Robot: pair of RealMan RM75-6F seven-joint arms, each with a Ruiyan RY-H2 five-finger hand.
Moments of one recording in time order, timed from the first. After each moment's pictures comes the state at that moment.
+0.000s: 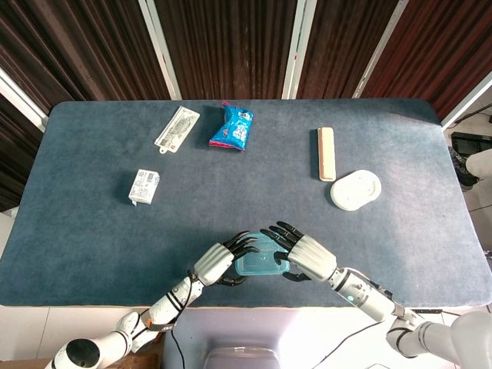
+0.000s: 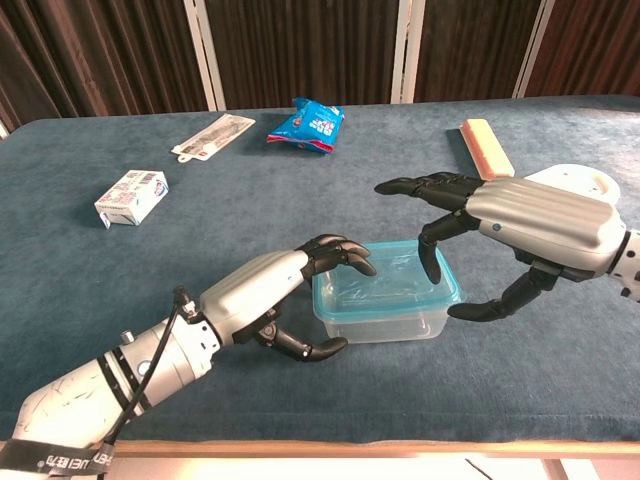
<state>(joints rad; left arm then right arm) -0.75 -2.17 0.09 -0.57 1.70 1.21 -0.62 0.63 -1.63 -0.11 -1.05 -1.84 1.34 0.24</state>
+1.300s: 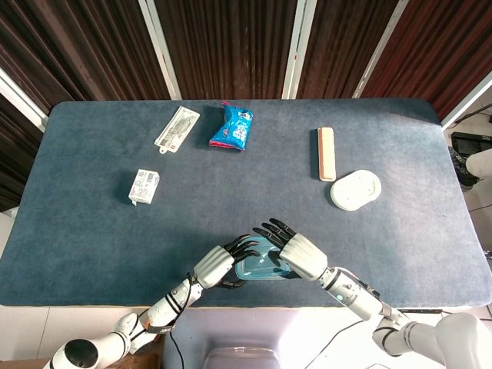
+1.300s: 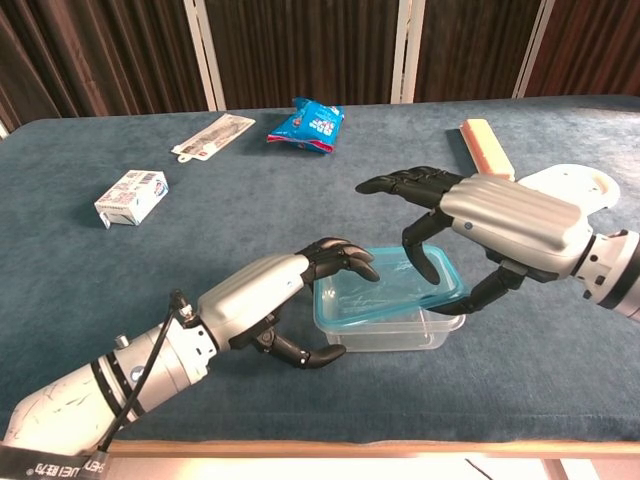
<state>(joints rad) -0.74 -2.16 0.10 -0.59 1.72 1.24 -0.62 0.63 -1.72 -0.08 -0.98 -1.82 1.36 0.21</state>
